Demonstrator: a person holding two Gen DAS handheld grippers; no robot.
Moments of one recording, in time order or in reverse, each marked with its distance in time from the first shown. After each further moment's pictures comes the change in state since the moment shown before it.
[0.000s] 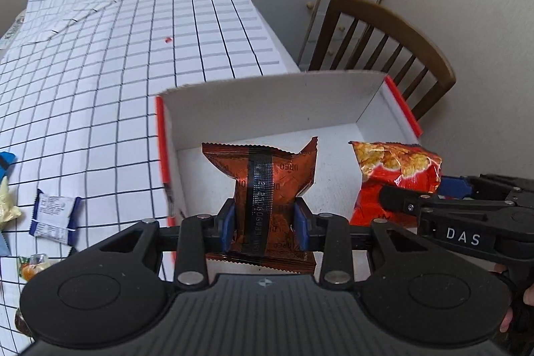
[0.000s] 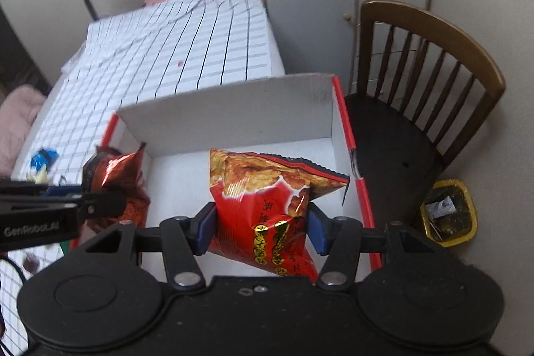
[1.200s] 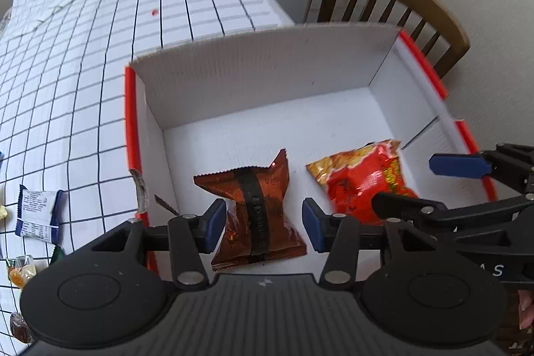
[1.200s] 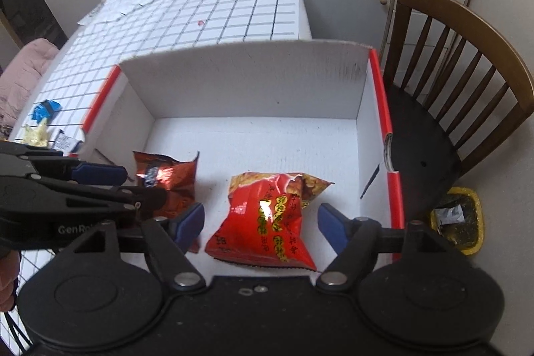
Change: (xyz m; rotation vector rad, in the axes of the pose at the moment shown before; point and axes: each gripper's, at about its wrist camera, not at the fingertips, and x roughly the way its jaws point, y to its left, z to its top) left arm 0.035 -0.010 -0.008 0.045 0.060 0.027; right arm 0.028 0.000 0.001 -0.120 0.086 0.053
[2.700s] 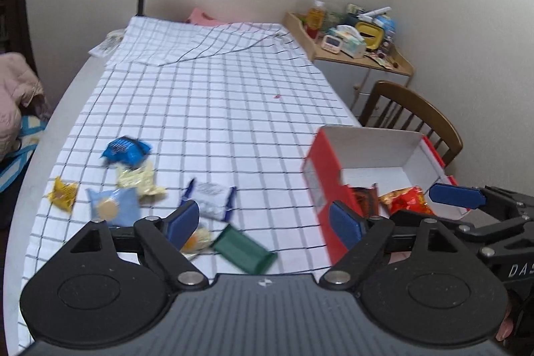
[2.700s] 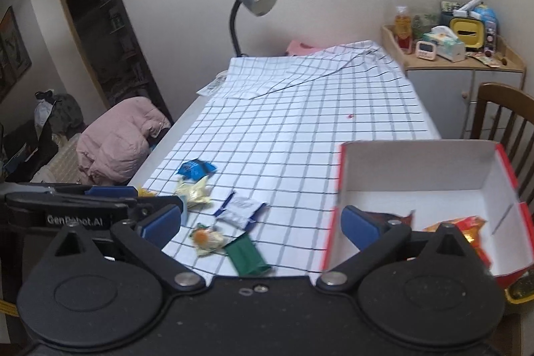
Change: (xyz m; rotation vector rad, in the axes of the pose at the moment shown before) left arm -0.189 0.192 -0.129 -0.189 -0.360 -0.007; right arm -0.097 0.201 -0.043 -0.087 -0.335 0.219
